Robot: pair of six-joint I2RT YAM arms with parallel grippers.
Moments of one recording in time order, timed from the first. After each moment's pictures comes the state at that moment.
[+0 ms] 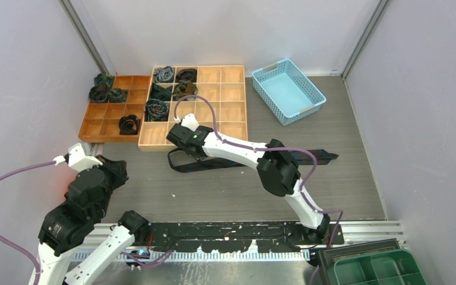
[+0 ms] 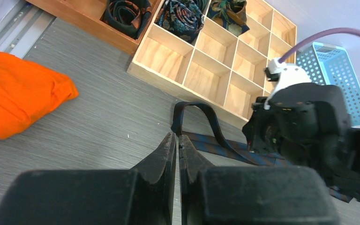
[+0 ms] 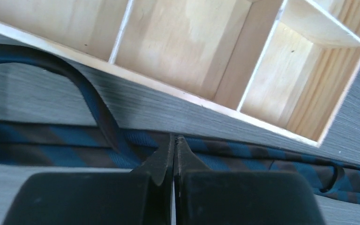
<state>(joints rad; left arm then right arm) -0.54 0.37 0.99 -1.04 -0.63 -0.73 1.07 2.20 1.92 -0.86 0.60 0.47</state>
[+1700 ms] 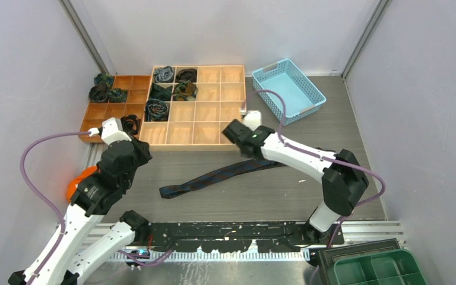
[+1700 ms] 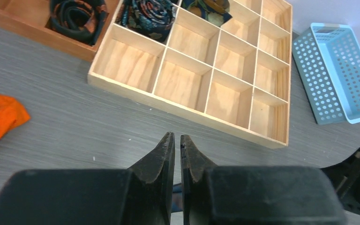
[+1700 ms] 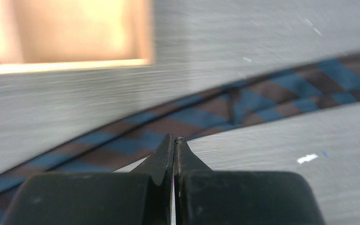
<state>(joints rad) -0.54 0.62 0.91 -0.74 -0.58 -0.67 0.91 1.62 1.28 -0.77 0.61 0.71</state>
